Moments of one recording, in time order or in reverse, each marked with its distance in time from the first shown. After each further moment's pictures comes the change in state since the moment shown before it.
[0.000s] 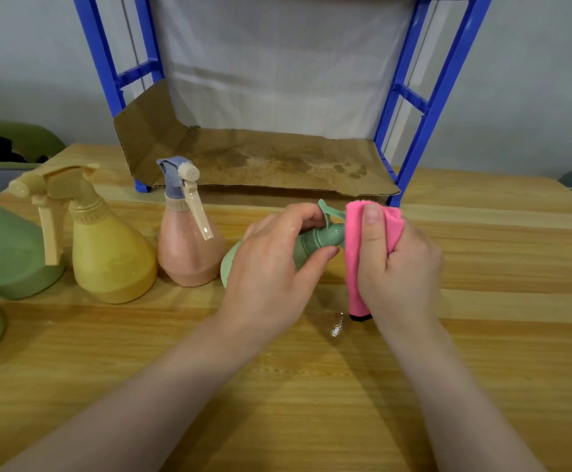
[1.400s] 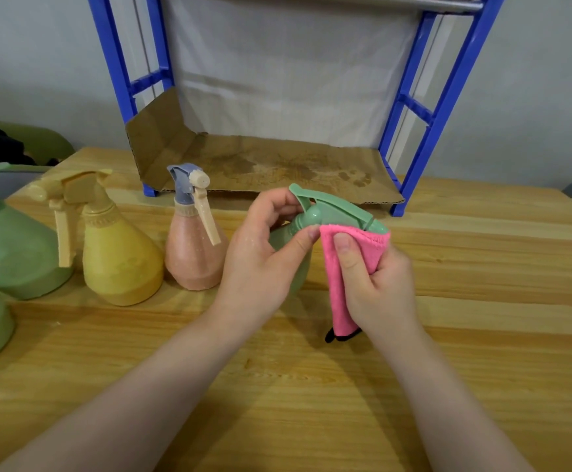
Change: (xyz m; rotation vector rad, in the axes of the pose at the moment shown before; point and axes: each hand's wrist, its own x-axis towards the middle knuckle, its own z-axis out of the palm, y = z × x) left_hand 0.011 -0.009 -0.010 -0.511 0.056 -0.182; right_hand -0.008 -0.013 0.005 0.527 -0.271 0.192
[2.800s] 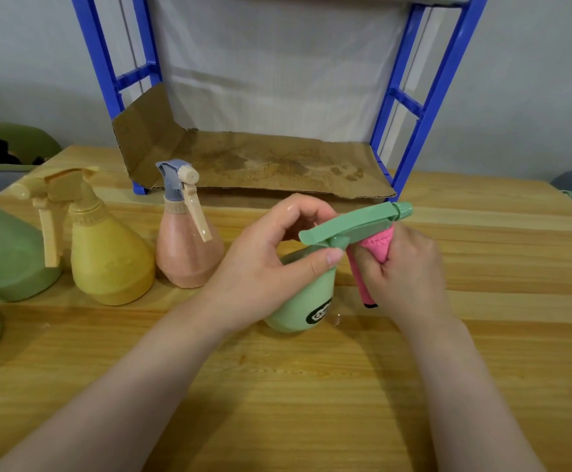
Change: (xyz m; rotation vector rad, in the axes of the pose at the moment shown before) left_hand 0.001 0.016 -0.008 0.026 -0.377 0.048; right_hand 0.016 0.026 -0.033 -0.738 0.089 -0.289
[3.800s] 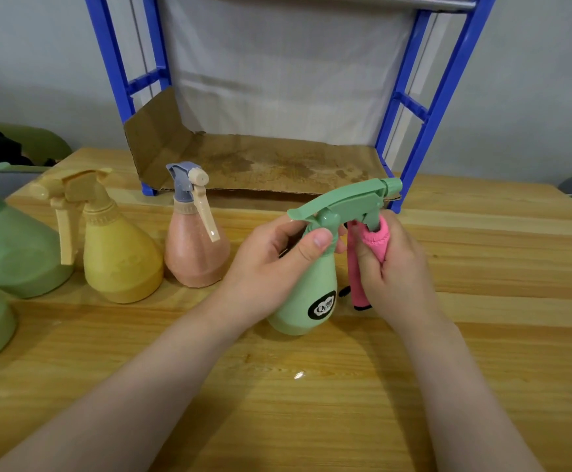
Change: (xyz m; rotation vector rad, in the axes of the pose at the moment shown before) left_hand -0.003 -0.010 0.008 -0.227 0.094 -0.138; right_hand -0.006 -0.001 0.007 0.312 -0.144 0.134
